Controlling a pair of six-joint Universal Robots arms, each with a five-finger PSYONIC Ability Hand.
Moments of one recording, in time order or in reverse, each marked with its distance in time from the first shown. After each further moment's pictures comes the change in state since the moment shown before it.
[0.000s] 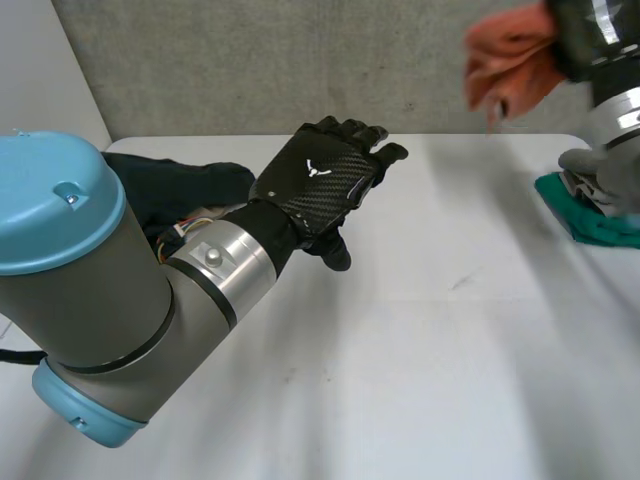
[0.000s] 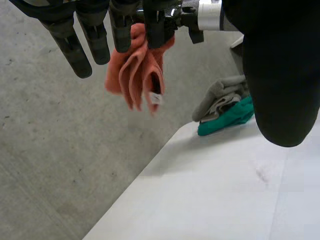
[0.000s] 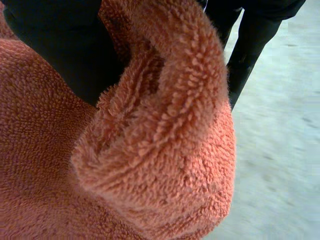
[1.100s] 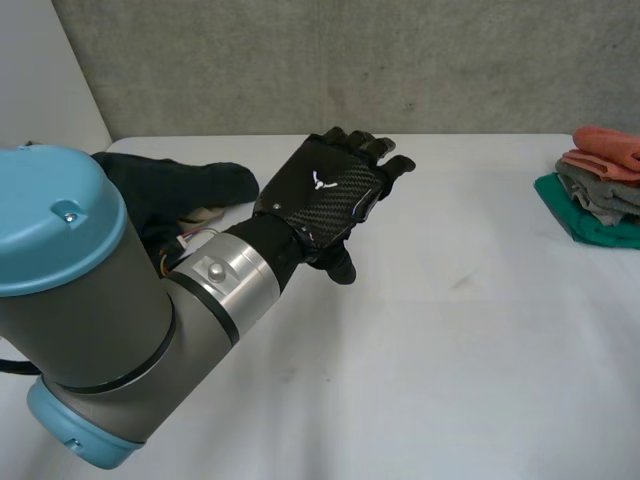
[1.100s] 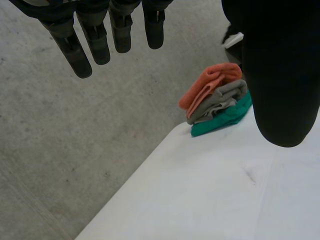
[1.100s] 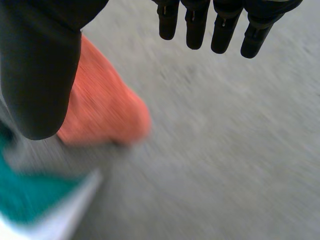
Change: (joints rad) left arm -0.019 0.021 -0.029 -0.005 -0.005 -0.001; right arm -0.616 -0.062 0.164 0.568 -0.152 -0.129; left_hand 0.000 0.000 0.000 0.000 0.000; right_hand -0.741 -0.907 -0.935 -0.980 -0.845
